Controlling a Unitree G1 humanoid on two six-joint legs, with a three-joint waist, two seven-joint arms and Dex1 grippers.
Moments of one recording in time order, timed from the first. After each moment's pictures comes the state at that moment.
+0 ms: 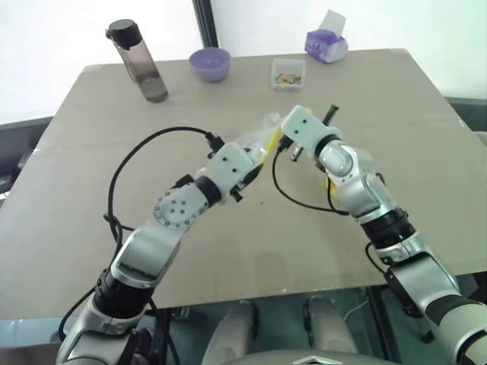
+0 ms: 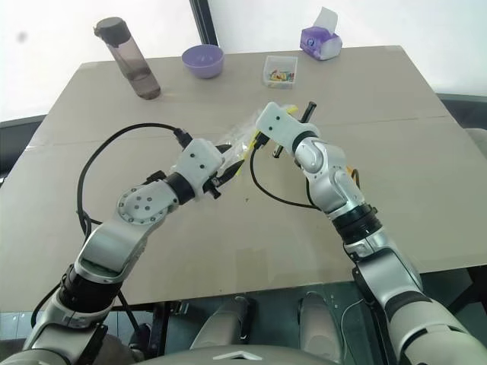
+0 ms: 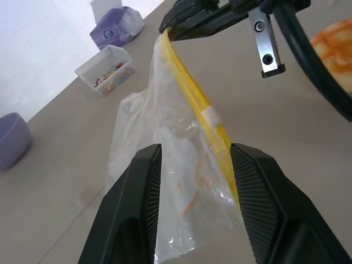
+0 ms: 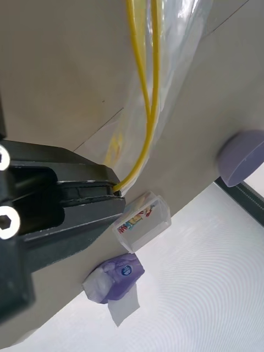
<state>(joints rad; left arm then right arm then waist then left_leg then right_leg) -0.39 0.58 -0.24 -0.49 -0.09 0.55 -0.38 -0.82 -0.27 0.38 0.18 -0.58 0.29 0.35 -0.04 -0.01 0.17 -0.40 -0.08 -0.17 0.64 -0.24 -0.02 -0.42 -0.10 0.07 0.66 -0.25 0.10</state>
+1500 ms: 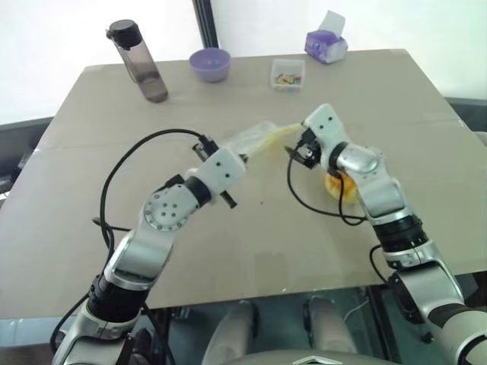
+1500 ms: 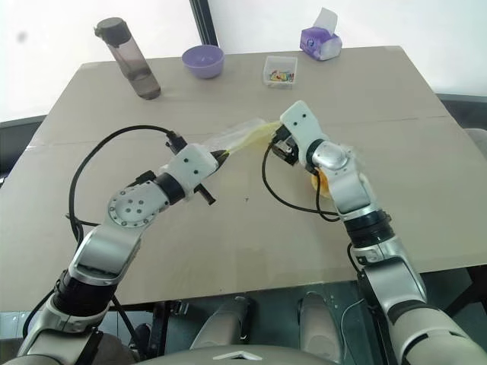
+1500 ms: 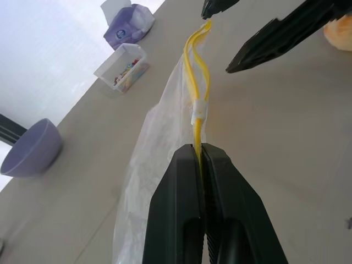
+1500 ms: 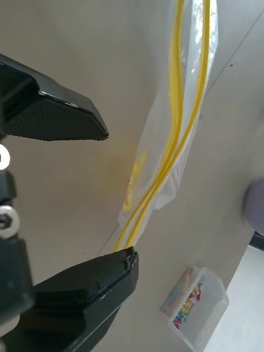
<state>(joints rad) -0.33 0.62 -0.17 -0.43 0.06 0.39 -0.46 -0.75 -0.29 0.18 0.07 -0.16 0.48 0.62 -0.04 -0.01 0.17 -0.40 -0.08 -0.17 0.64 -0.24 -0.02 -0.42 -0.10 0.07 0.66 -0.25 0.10</state>
